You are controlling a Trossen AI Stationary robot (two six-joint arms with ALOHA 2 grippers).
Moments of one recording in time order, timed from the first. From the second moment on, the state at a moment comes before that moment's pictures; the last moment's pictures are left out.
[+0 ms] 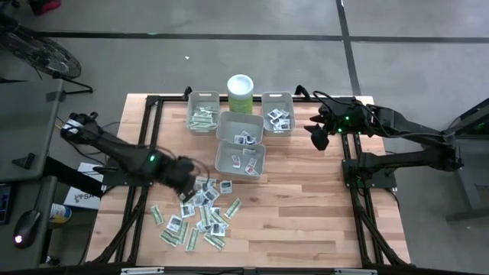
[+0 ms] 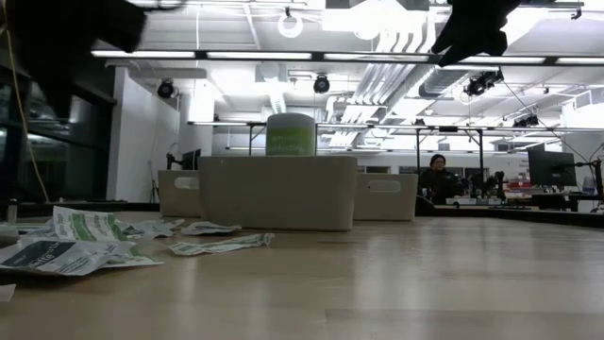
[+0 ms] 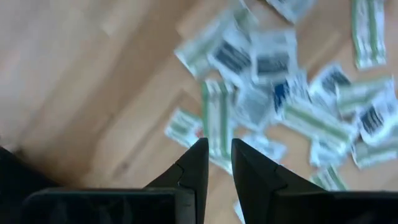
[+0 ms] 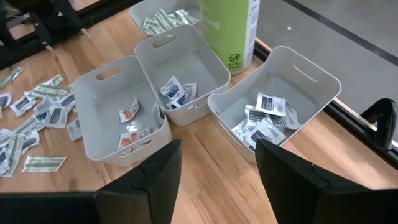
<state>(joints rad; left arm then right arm) -0.42 1.22 0.97 -1.11 -0.13 -1.14 -0.29 0.90 1.04 -0.82 0.15 0.32</state>
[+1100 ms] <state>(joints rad) -1.10 1.58 0.97 -0.86 0.01 -1.87 -0.29 0.90 1.04 -0.82 0.15 0.29</state>
